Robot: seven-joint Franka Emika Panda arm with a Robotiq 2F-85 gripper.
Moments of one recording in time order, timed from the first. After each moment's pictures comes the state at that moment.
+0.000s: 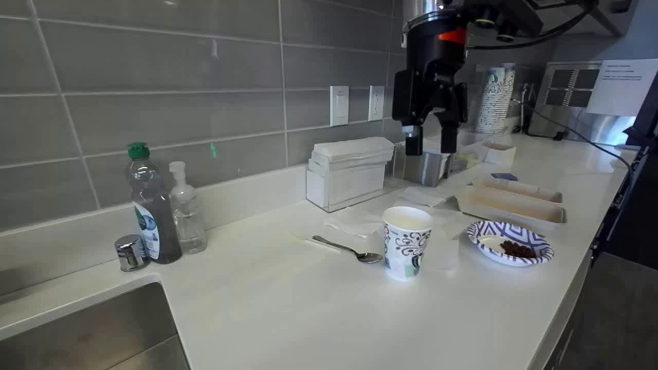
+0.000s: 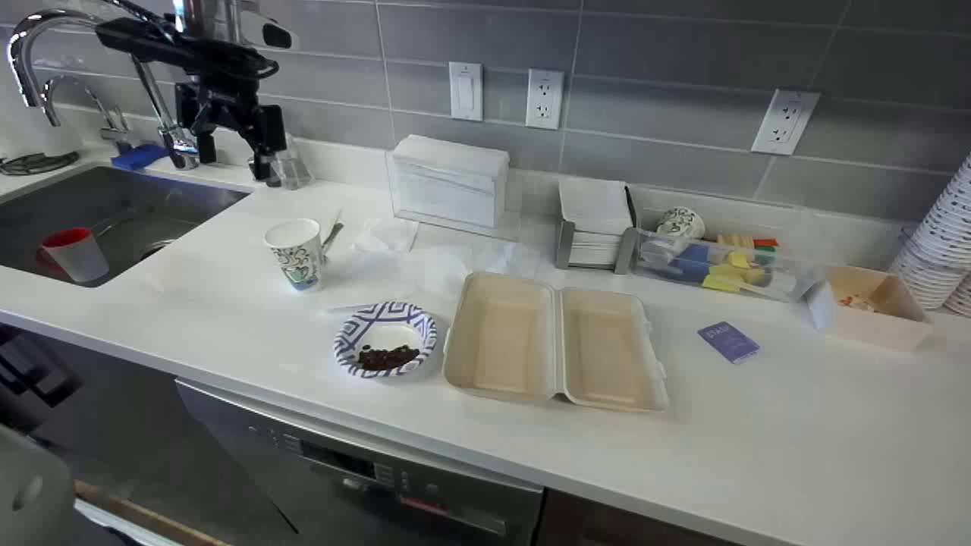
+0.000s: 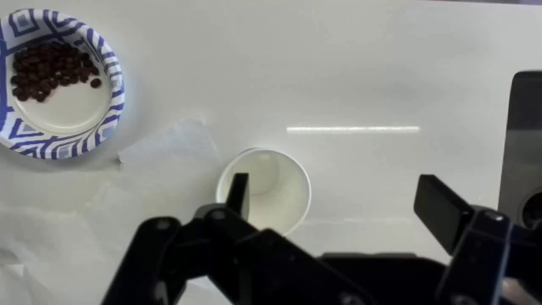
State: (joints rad) arm 0.11 -0.20 0.12 -2.16 0.17 1.80 0.15
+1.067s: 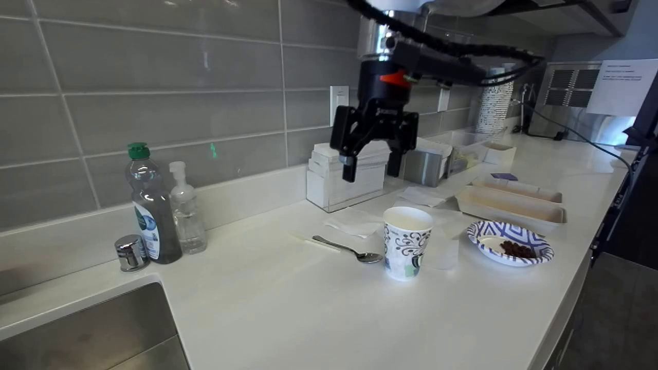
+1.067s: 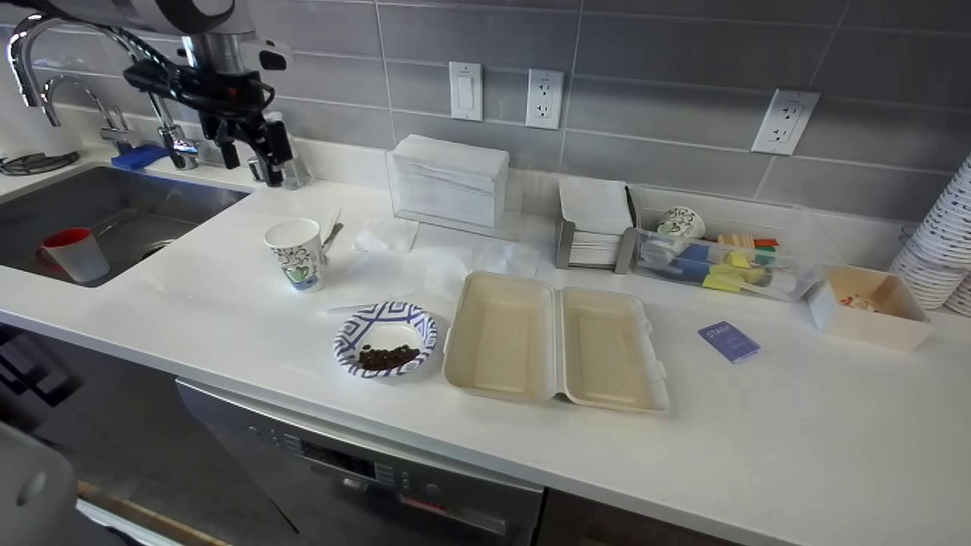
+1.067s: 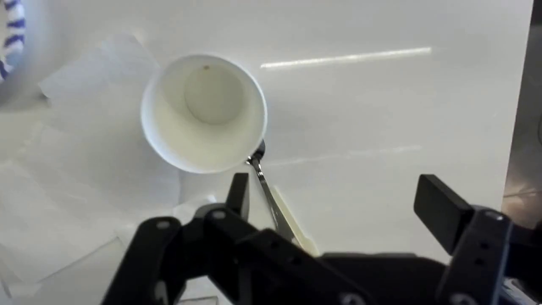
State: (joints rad) arm 0.13 -0.06 0.20 -2.15 0.12 2.13 0.34
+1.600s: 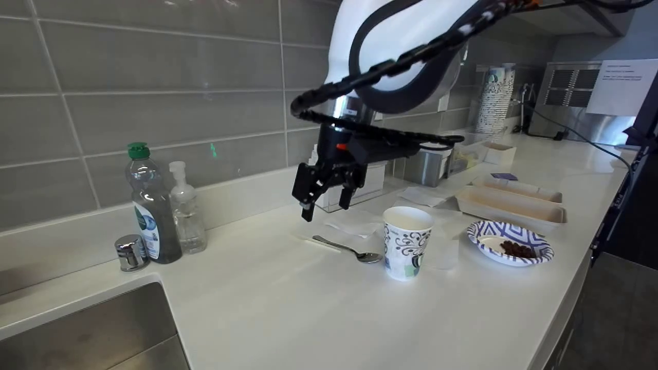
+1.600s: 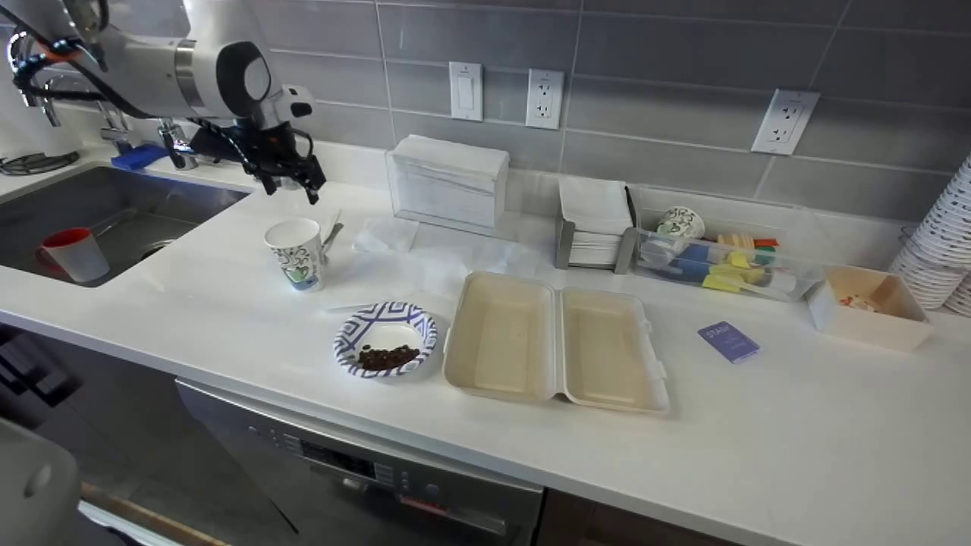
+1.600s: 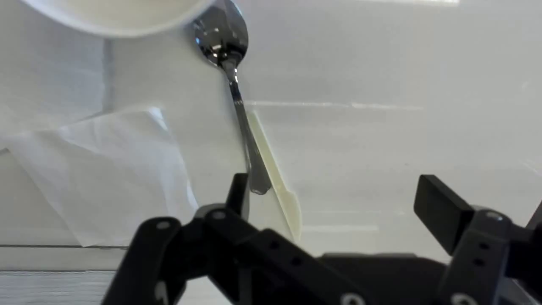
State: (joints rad) arm 0.16 0.21 0.20 -2.10 -0.04 2.51 0.28
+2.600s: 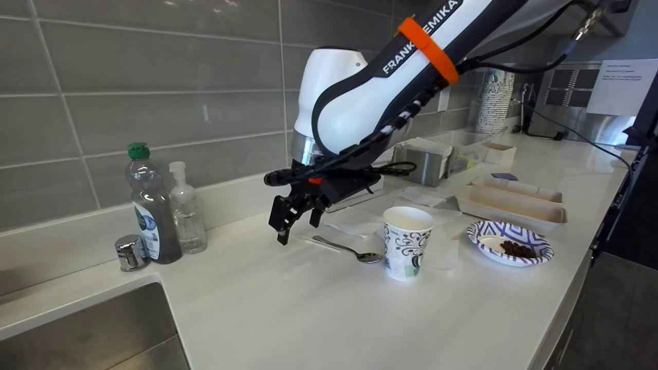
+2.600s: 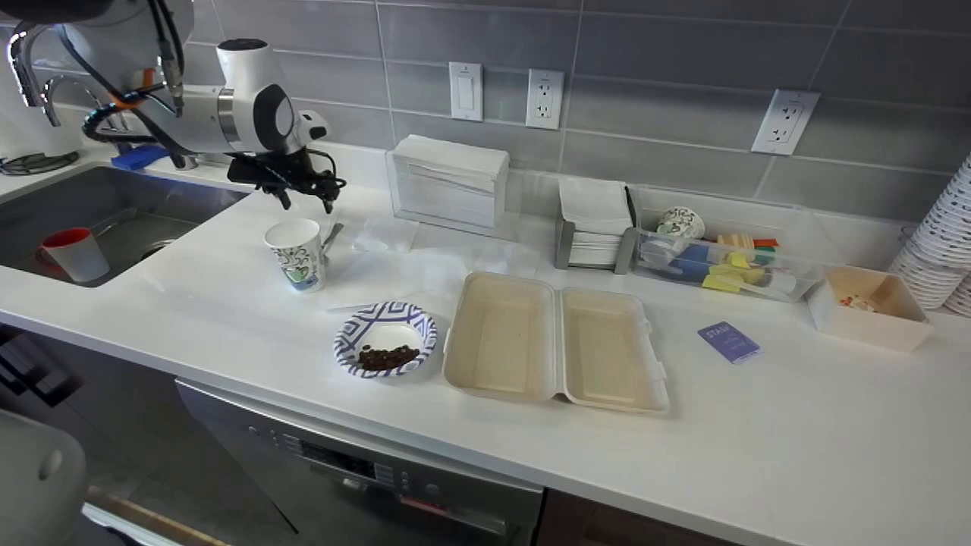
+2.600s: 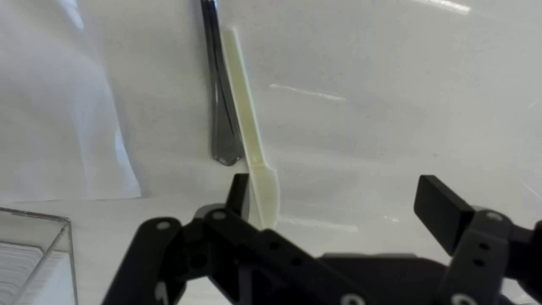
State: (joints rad) arm 0.23 0.45 0.14 -1.93 -0.10 2.62 0.16
